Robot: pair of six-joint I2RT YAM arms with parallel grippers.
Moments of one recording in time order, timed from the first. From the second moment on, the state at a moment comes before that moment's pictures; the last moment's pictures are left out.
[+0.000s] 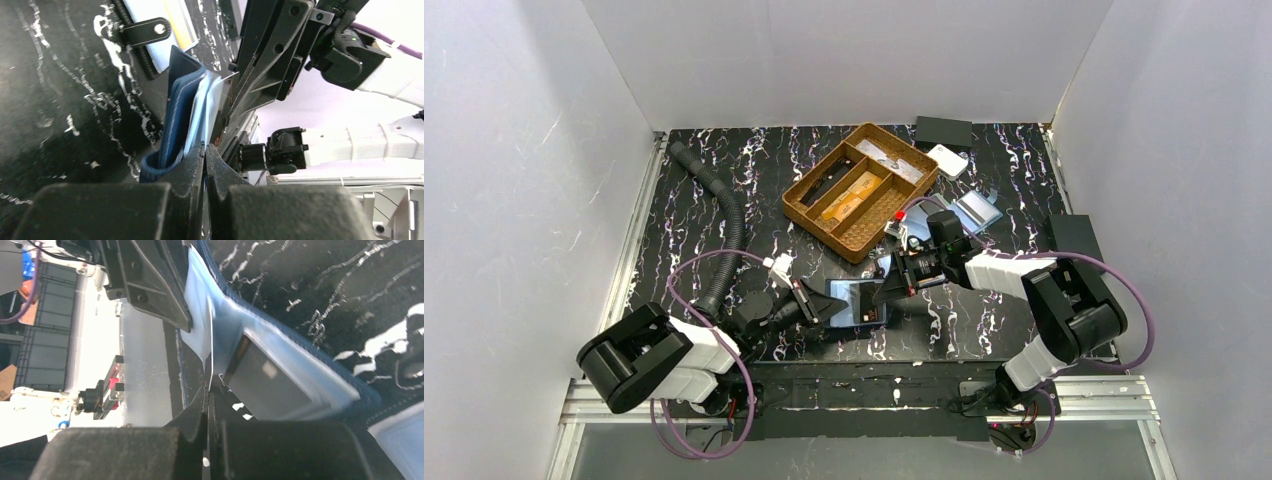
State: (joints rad) left arm -0.78 1.32 0.06 1.12 0.20 -1.11; right arm 0.50 1.56 0.67 0.19 -1.18 0.33
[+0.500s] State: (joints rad) left arm -0.78 1.36 0.01 0.98 0.04 -1.16; right arm 0.48 1.60 0.74 -0.07 -1.06 0.07
